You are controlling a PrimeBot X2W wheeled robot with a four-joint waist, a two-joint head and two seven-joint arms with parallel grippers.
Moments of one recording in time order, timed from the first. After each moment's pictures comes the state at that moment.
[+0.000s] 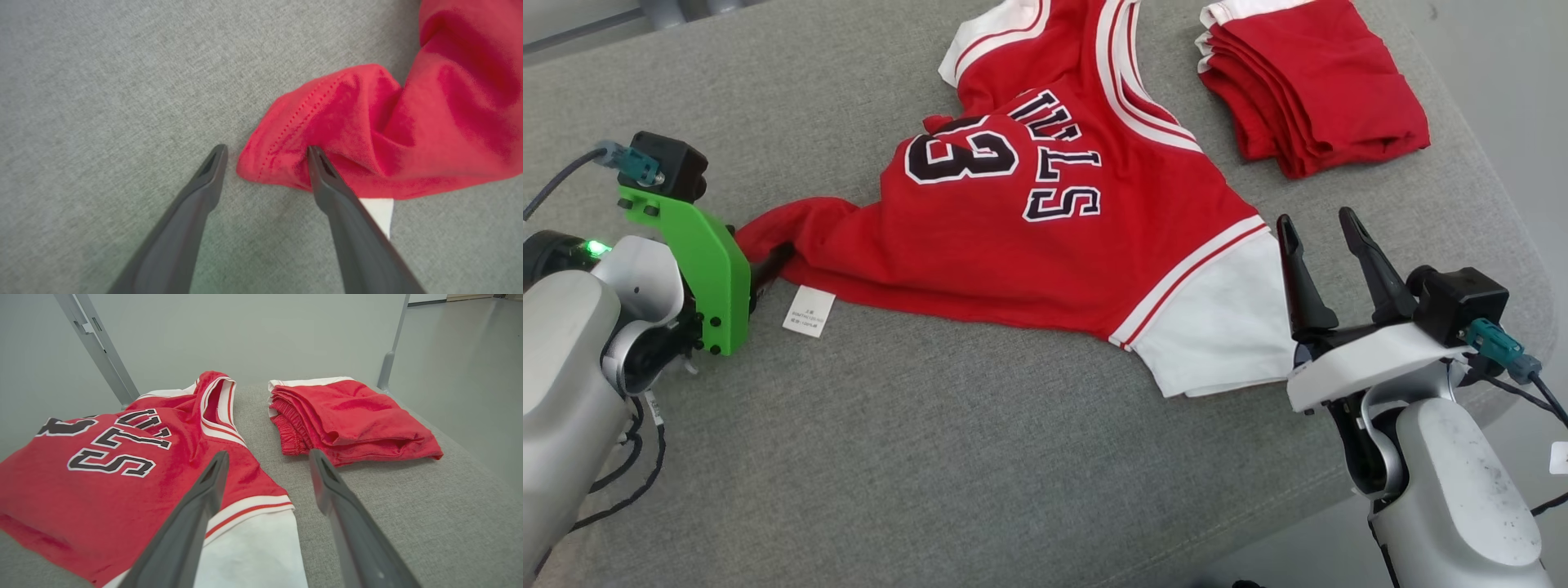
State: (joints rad) left arm -0.88 0.61 -0.84 0.54 -0.94 -0.13 0.47; right arm -0.32 -0.09 0.07 0.22 0.28 0.13 -0.17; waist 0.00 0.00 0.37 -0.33
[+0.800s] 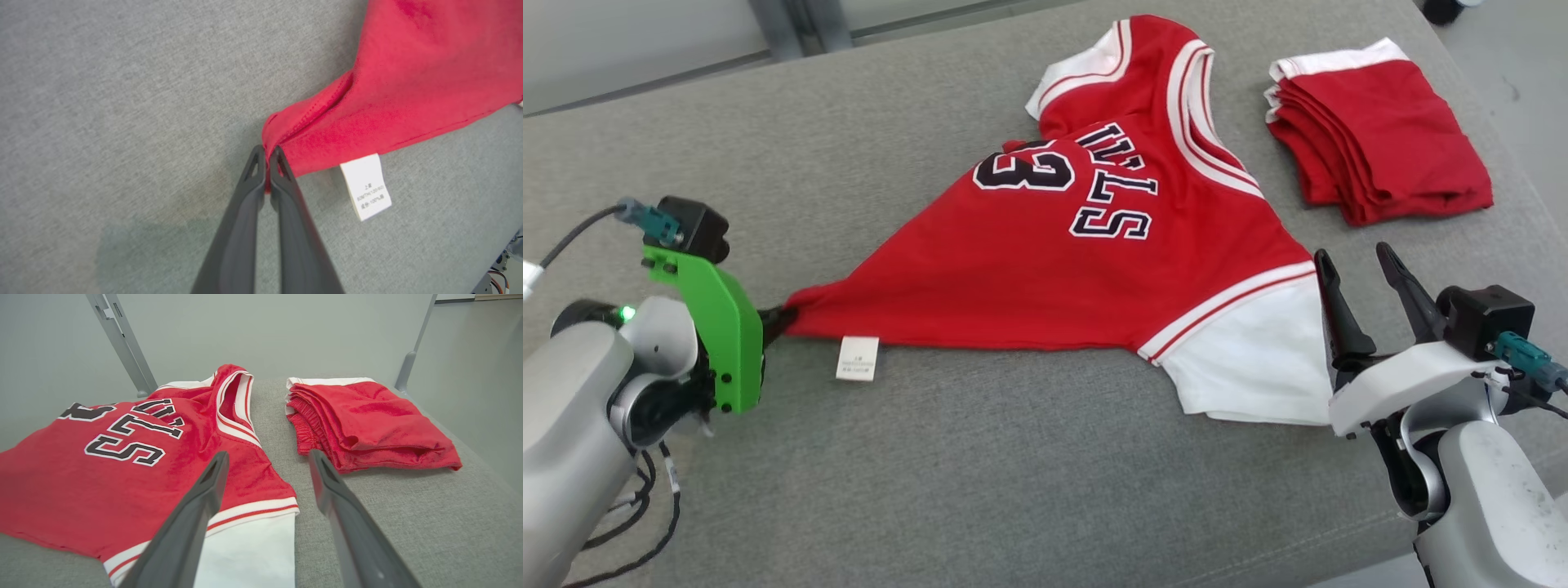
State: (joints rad) left arm -0.87 0.67 -1.04 0.52 -1.19 -0.13 0.45; right arm -0.27 -0.15 0.04 0.23 0.27 0.13 -0.10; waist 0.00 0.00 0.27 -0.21
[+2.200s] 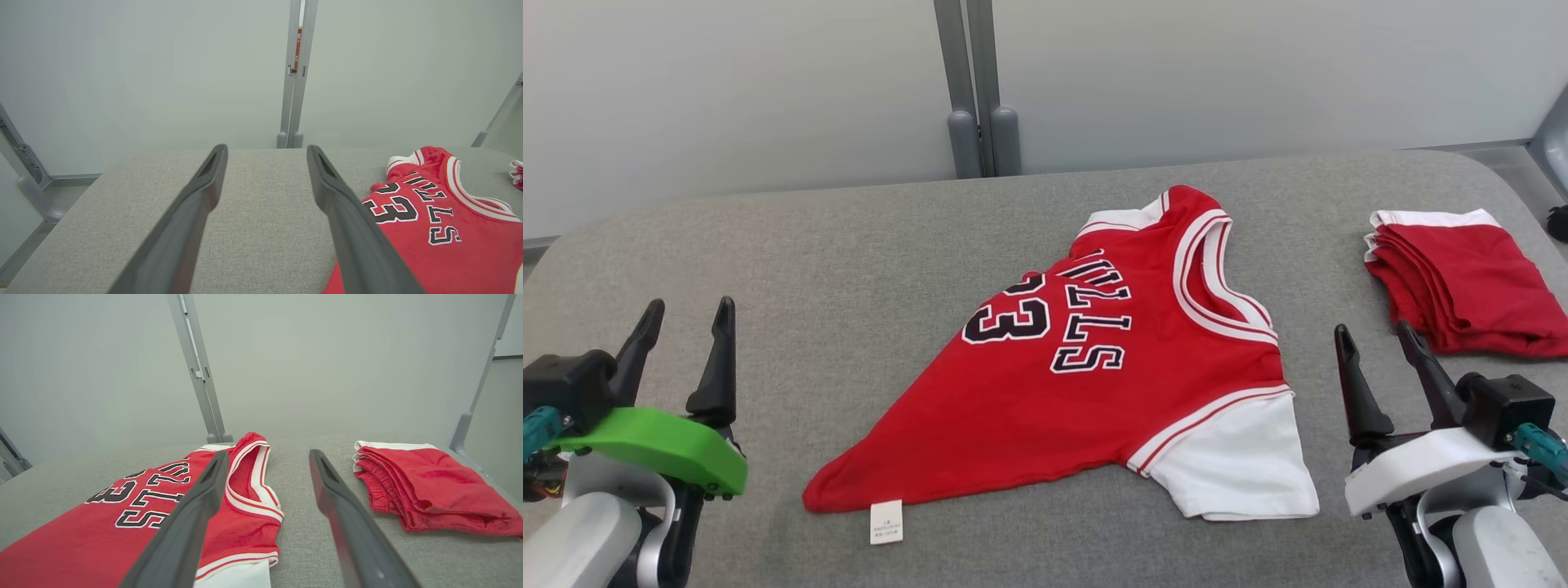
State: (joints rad) left arm -0.36 0.78 -0.72 0.06 -1.04 0.32 -0.26; right arm -0.08 -0.15 0.01 0.13 0.27 0.13 -0.14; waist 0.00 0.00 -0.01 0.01
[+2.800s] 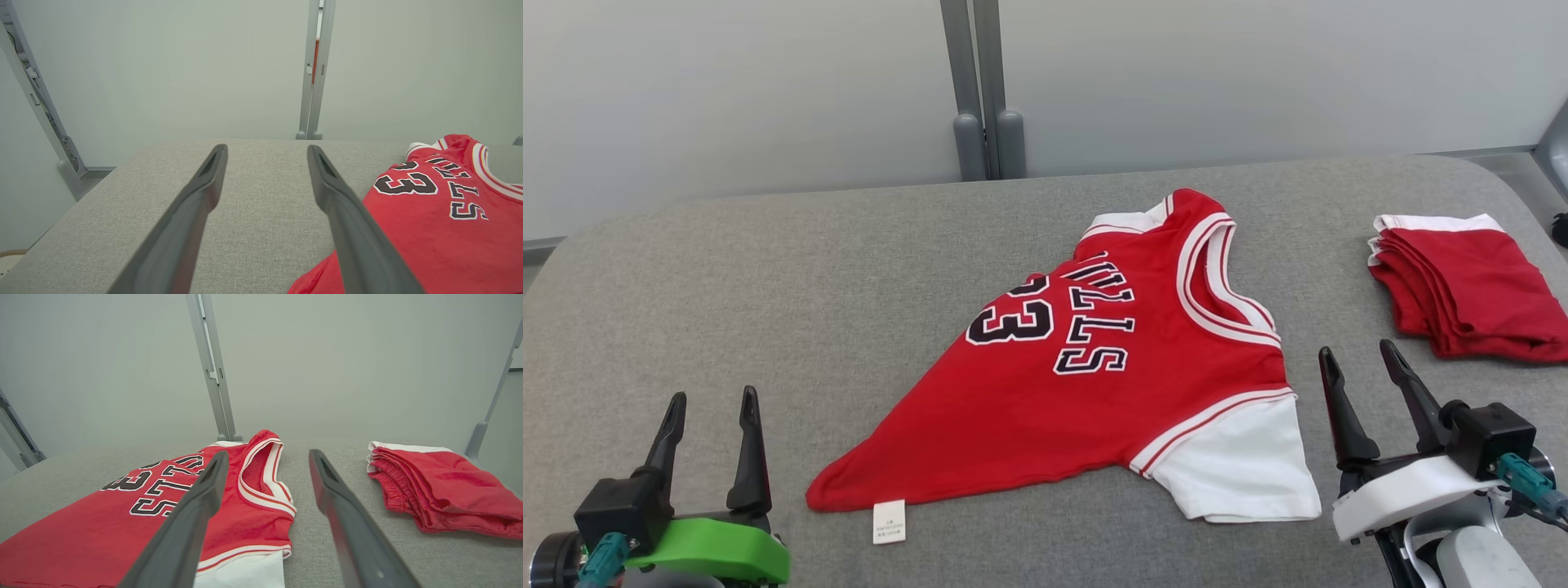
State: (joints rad) left arm -0.01 0.42 -0.28 0.09 -0.54 0.19 -0.26; right arm -0.05 -0.17 0.07 0.17 0.27 0.13 -0.24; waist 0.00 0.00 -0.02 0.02
